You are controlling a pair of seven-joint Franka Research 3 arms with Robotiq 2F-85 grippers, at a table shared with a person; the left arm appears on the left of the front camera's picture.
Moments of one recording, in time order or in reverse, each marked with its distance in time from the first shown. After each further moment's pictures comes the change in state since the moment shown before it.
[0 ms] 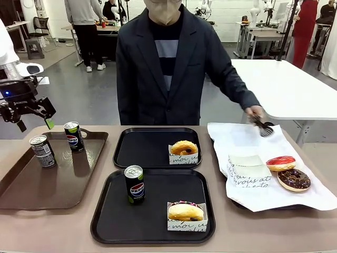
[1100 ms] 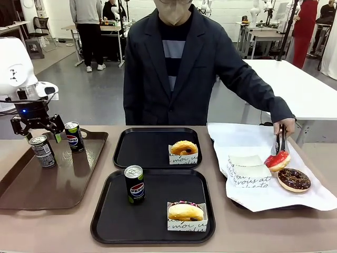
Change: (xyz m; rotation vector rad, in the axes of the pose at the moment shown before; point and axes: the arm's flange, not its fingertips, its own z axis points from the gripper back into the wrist) left arm 0.014 -0.006 -0.066 0.121 -0.018 0.045; right arm 0.000 0.000 0.000 0.000 0.000 0.000
